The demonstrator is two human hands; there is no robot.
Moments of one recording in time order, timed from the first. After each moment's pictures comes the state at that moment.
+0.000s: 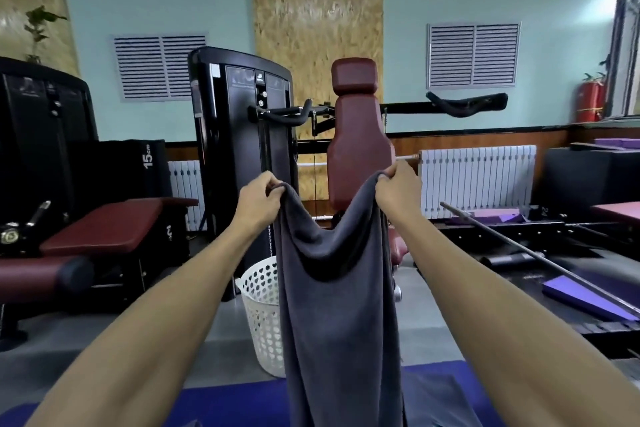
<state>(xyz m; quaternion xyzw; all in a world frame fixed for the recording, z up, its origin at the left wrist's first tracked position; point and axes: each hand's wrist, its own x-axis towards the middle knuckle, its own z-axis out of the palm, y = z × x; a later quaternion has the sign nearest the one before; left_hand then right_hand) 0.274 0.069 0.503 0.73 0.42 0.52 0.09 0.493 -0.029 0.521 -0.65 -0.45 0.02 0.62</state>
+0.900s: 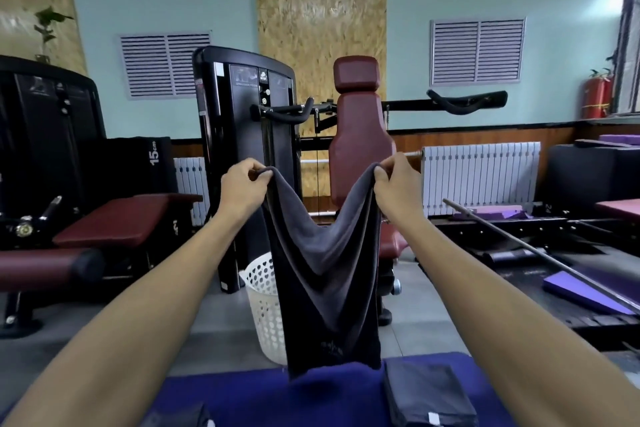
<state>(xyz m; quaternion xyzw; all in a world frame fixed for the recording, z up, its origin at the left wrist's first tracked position) 0.249 0.037 0.521 0.70 0.44 0.56 0.08 0.491 -0.065 0.514 -0.59 -0.52 -0.03 0.61</state>
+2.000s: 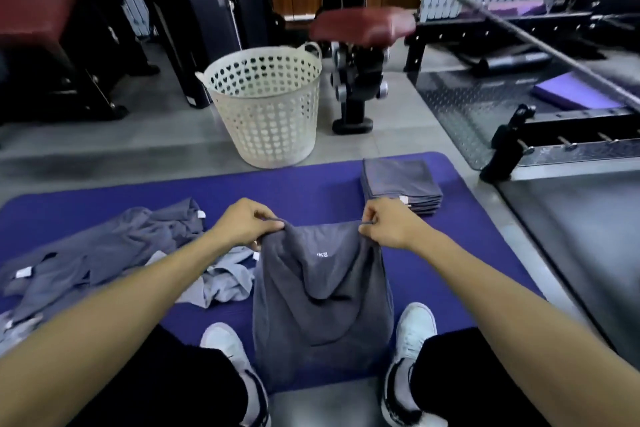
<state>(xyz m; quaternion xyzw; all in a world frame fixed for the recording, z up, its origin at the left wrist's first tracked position) 0.238 -0.032 0.129 0.72 0.54 0.11 0.41 0.498 -0.140 0.151 -0.73 -0.63 0.25 0.13</state>
